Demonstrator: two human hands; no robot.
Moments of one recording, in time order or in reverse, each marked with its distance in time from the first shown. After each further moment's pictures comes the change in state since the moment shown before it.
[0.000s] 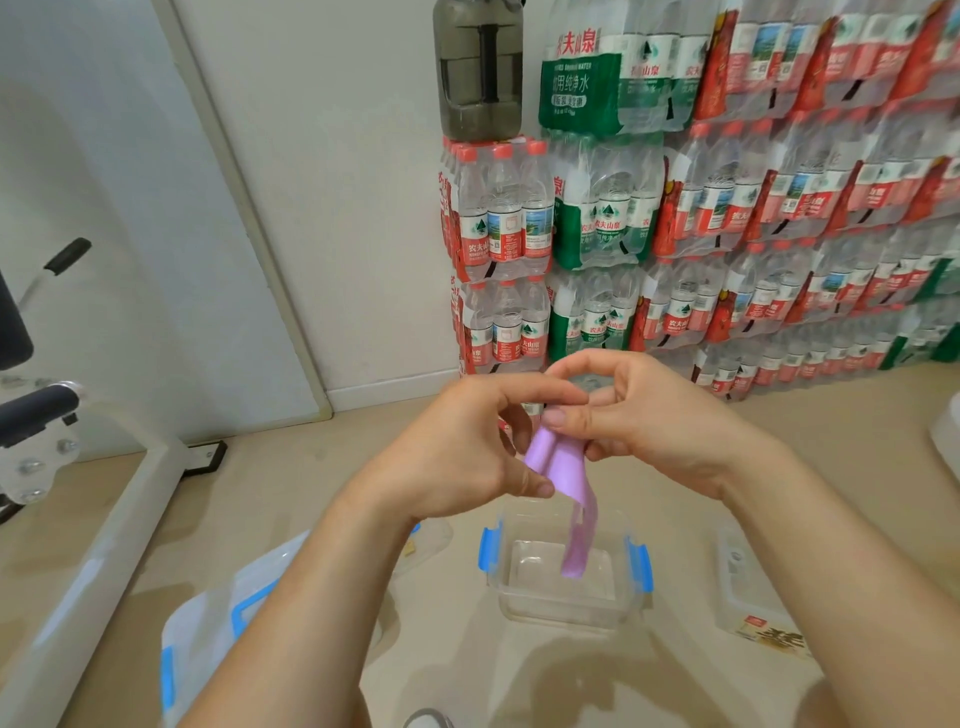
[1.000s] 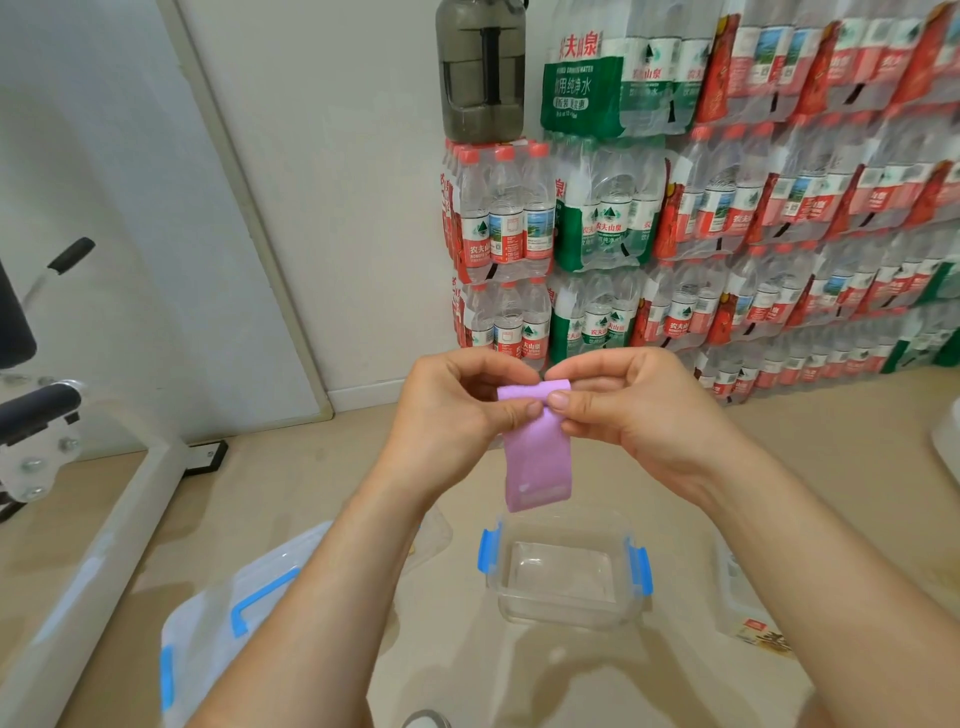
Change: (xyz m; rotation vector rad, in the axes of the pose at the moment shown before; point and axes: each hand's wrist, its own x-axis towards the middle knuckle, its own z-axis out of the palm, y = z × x) left_hand 0.011 -0.008 0.006 -0.399 0.392 -0.132; right_hand 0.007 0.005 0.008 0.192 0.241 -0.065
